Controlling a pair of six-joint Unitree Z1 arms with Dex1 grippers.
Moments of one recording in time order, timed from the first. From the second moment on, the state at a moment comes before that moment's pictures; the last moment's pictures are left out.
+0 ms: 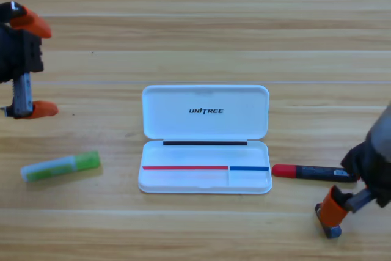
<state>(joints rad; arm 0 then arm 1) -0.90 1.39 -1.05 0.62 0.46 0.69 0.88 1.79 -1.07 0.70 0.00 0.27</state>
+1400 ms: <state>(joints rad) -0.61 1.68 -0.76 0.26 0.20 0.72 0.88 1.96 -1.14 0.67 0.01 0.29</state>
